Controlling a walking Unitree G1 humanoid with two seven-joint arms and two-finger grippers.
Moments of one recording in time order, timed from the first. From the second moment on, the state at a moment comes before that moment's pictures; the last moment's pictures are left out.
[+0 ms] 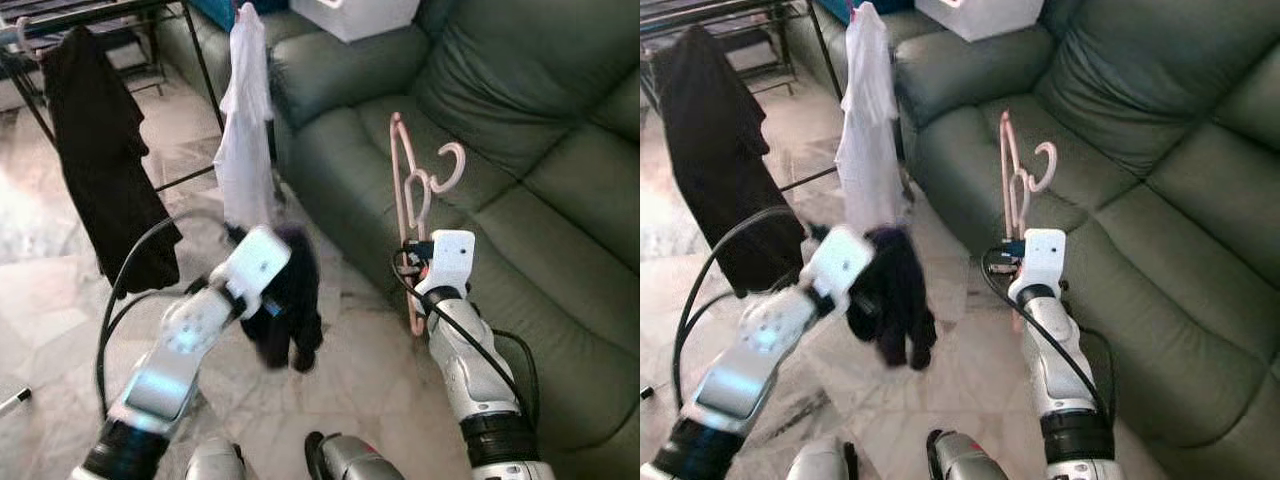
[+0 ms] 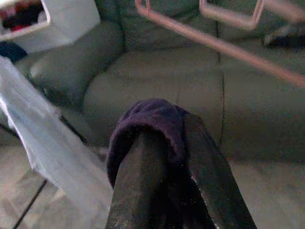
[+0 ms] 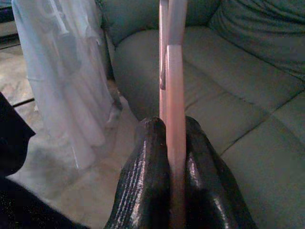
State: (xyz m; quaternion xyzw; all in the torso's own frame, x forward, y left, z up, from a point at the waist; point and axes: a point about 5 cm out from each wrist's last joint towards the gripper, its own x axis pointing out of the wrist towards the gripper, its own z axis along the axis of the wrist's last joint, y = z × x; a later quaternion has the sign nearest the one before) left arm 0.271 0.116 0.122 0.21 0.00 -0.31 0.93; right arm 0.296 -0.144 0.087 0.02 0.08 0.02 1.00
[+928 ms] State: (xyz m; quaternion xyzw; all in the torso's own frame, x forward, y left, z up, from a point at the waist) left arm 0.284 0.121 0.113 0.16 0.00 -0.32 0.94; right arm 0.290 -0.165 0.080 0.00 0.06 -0.01 1.00
